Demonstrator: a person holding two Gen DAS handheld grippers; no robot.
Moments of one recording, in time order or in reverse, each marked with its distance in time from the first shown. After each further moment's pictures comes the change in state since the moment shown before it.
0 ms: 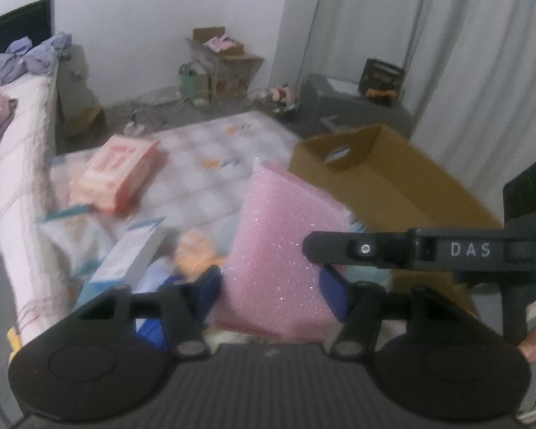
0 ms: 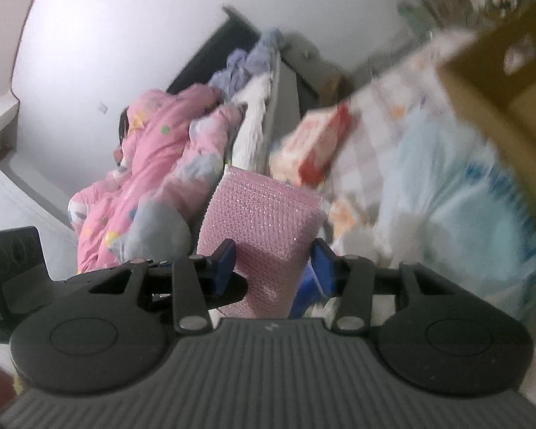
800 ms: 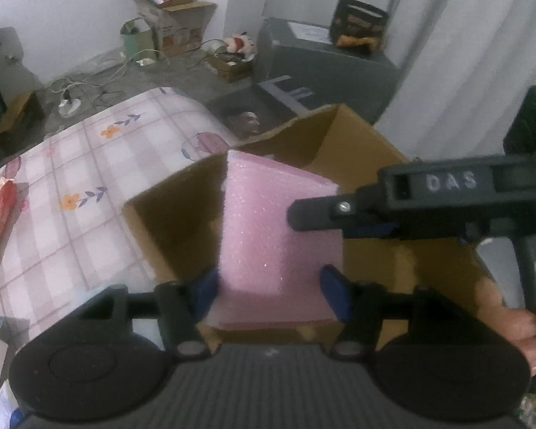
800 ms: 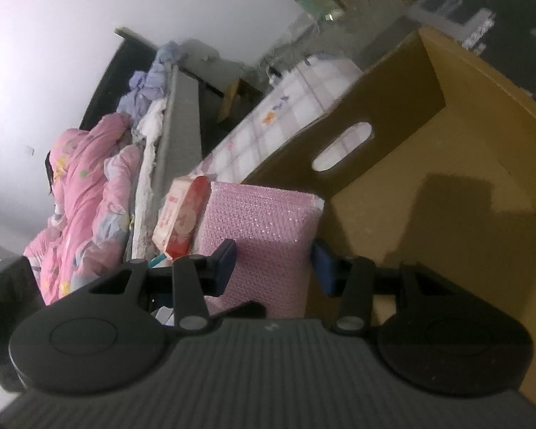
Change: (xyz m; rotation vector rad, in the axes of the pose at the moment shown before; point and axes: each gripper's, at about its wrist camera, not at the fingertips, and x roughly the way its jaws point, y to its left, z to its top) left arm 0.233 -0.140 0.129 0.046 0.217 -0.035; right arm -0.035 -0.236 0.213 0.250 0.133 -0.192
